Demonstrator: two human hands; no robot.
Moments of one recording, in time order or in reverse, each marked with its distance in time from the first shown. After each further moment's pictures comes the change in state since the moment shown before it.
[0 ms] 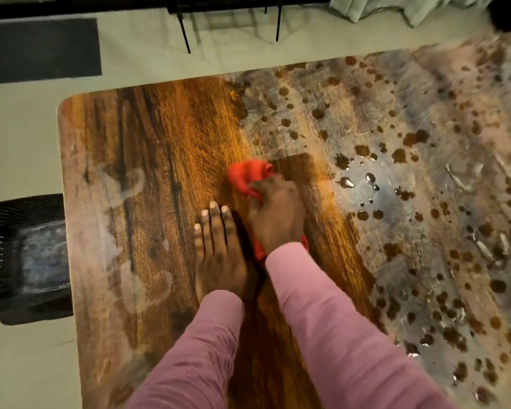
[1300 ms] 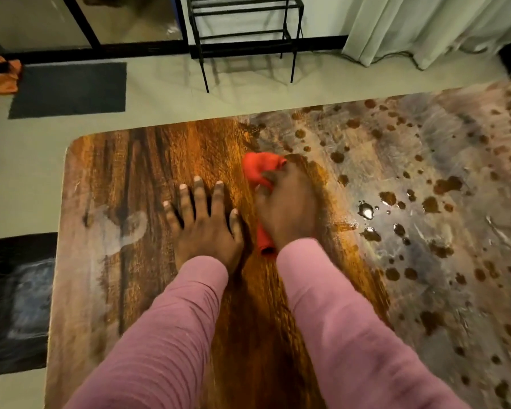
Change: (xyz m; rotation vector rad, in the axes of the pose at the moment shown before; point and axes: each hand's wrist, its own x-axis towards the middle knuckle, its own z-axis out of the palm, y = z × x) left_hand 0.133 -0.026 -0.004 0.122 0.089 -0.094; right_hand 0.094 -0.012 0.015 -0.002 0.086 -0.012
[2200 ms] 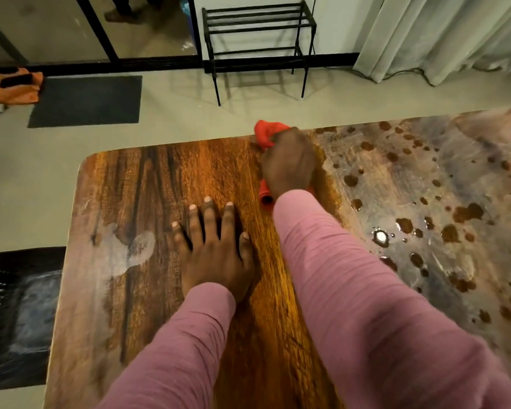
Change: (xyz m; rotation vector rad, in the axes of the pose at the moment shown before) left_hand 0.001 0.001 -0.003 0.018 -0.042 0.019; right_hand 0.100 -0.032 0.024 0.094 0.121 0.004
